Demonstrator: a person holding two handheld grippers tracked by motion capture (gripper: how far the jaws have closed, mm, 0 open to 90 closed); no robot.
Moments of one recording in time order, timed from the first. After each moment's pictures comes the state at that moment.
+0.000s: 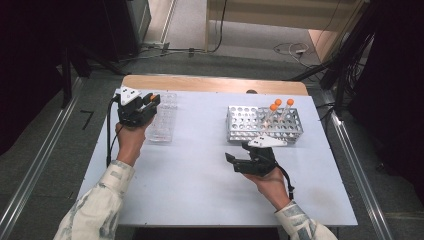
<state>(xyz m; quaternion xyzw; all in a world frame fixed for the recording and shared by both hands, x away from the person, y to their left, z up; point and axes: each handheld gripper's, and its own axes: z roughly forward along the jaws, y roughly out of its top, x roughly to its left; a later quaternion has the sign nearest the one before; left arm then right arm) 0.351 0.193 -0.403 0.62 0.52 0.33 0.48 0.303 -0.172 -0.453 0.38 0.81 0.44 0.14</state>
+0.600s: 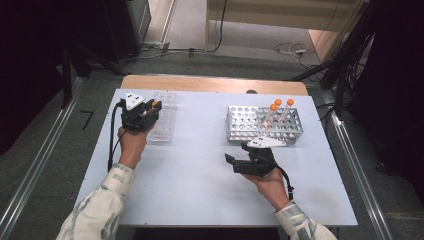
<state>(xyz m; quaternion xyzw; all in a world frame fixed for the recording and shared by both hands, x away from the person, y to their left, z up) 0.352 0.190 -0.420 0.64 0.53 0.32 0.45 0.303 -0.171 -0.455 0.38 0.81 0.43 0.14</state>
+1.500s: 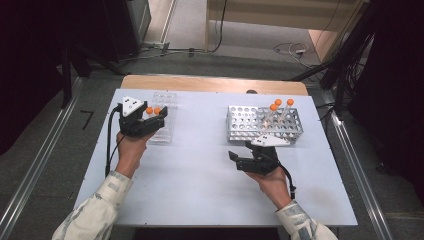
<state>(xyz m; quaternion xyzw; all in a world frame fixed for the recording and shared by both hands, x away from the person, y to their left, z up) 0.321 0.182 -0.408 0.63 0.52 0.32 0.48 0.307 -0.181 -0.452 0.39 0.79 0.43 0.16</state>
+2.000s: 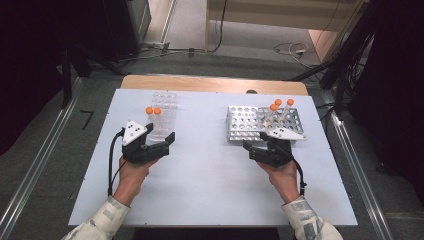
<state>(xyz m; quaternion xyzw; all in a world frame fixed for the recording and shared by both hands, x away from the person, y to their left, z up) 0.270 0.170 -0.440 0.65 0.49 0.26 0.51 0.321 -0.210 -0.439 0.44 0.76 0.44 0.20</state>
